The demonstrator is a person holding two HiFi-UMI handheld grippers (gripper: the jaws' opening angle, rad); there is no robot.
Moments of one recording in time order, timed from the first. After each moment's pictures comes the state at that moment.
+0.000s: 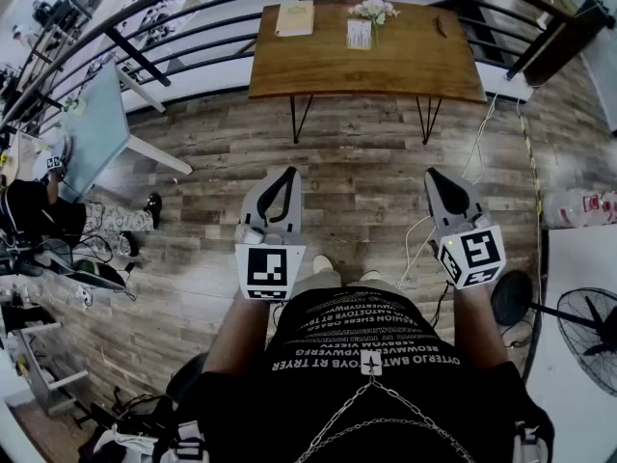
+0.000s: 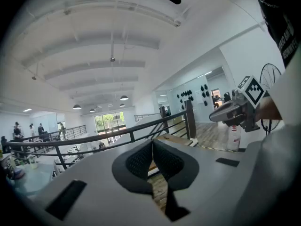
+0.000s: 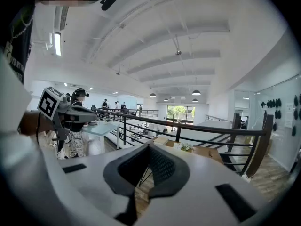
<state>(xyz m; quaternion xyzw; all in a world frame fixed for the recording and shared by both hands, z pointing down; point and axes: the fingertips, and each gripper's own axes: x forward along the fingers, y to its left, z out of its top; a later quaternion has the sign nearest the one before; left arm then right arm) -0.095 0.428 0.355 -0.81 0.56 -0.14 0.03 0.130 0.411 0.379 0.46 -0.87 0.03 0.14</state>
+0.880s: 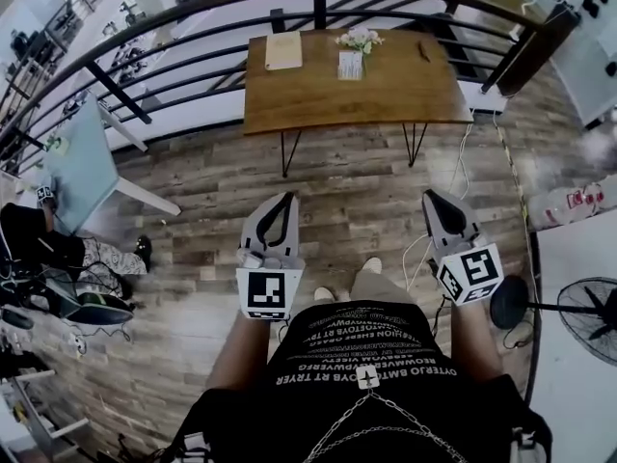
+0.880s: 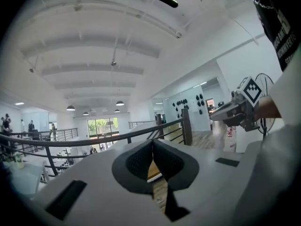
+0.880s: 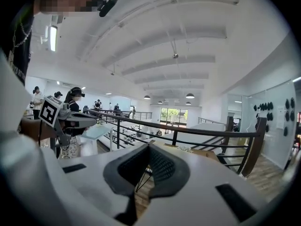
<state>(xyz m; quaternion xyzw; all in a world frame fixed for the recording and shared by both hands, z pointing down) -0.172 0.393 0.364 -0.84 0.53 -0.09 0.03 0.062 0.393 0.371 0.50 -0.86 0.01 0.13</state>
